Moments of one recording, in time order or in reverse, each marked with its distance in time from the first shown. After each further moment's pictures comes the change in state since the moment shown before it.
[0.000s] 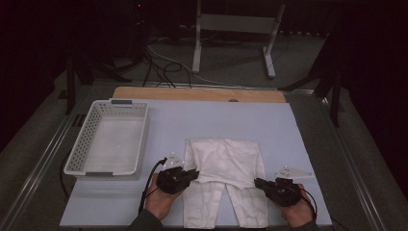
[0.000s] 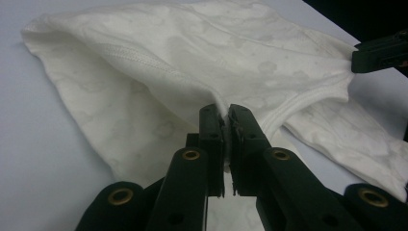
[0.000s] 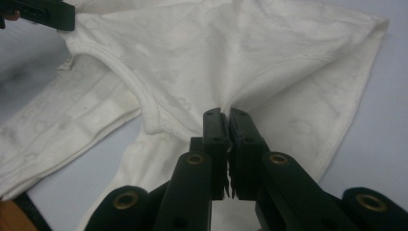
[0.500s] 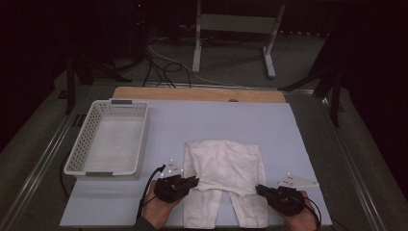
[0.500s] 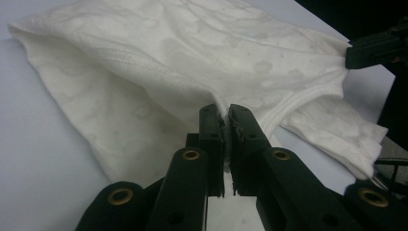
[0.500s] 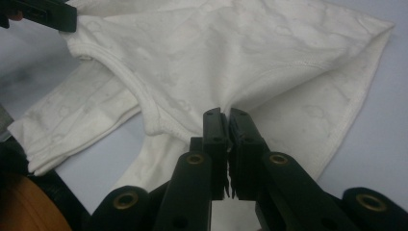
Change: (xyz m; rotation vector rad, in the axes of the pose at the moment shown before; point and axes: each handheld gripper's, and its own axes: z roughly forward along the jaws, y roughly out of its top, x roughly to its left) left arm -0.014 -0.010 -0.014 0.004 -0.020 0.009; right arm 0.014 -0.010 -0.016 -0.016 0.009 -0.016
